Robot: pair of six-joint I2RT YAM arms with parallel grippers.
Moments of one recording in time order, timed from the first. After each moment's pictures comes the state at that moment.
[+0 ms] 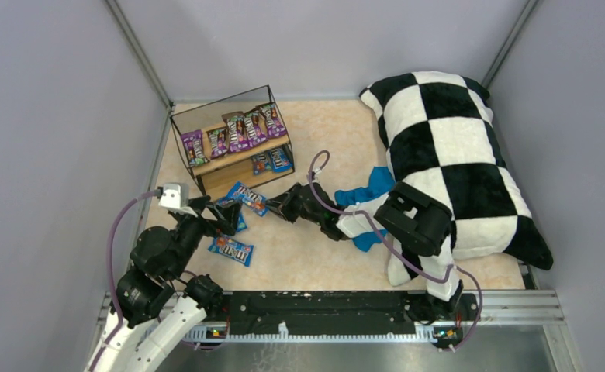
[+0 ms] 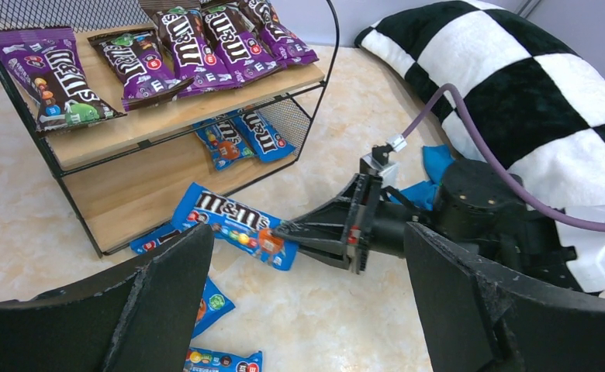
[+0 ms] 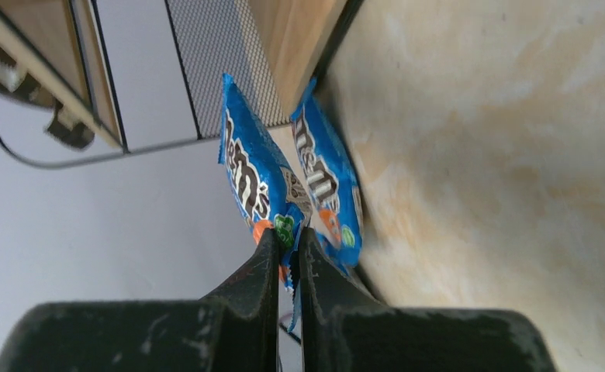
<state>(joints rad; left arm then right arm) -0.56 0.26 0.74 -0.55 -0.23 -0.31 0.98 2.00 0.95 0.73 0.01 1.52</state>
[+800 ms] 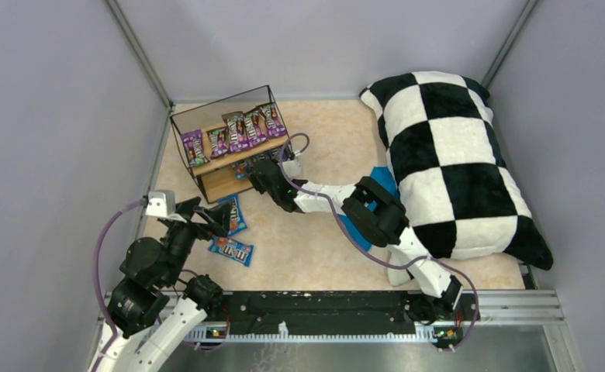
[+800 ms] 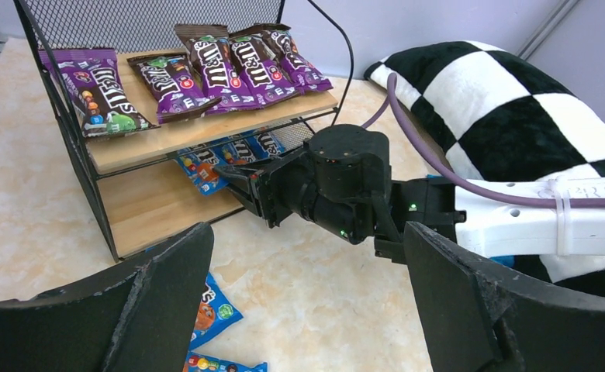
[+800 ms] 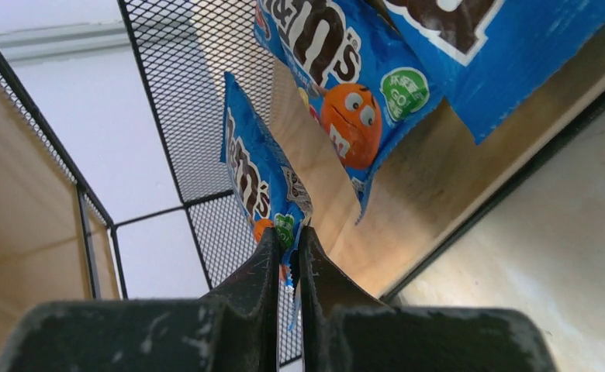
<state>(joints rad) -0.56 0.18 0.74 -0.55 -0.29 -0.32 1.00 2.38 1.71 0.23 0.41 1.67</state>
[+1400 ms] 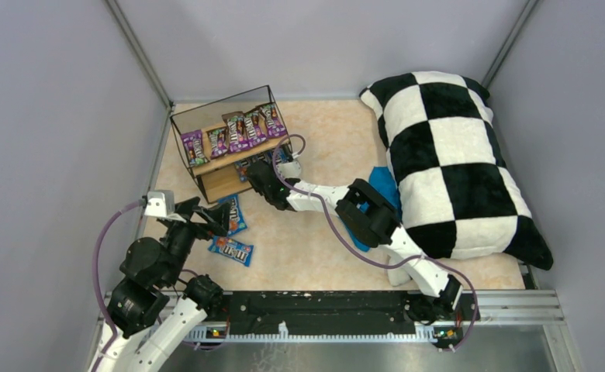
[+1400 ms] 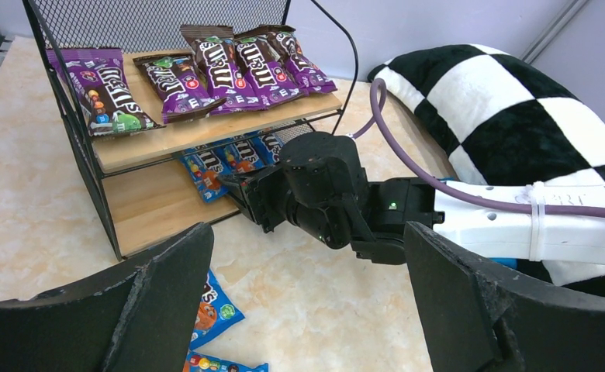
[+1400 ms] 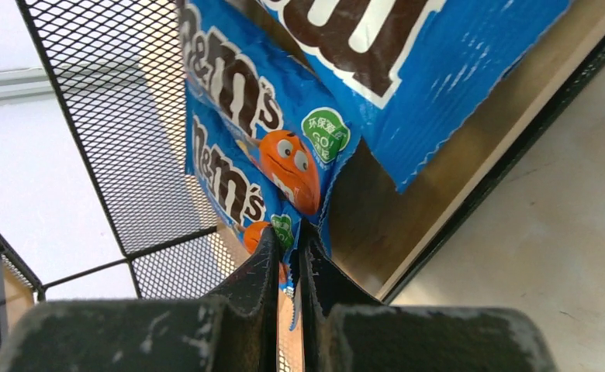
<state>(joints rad) -0.56 0.18 0.74 -0.55 -0.31 -0.32 1.01 2.50 1.91 0.01 0.53 1.70</state>
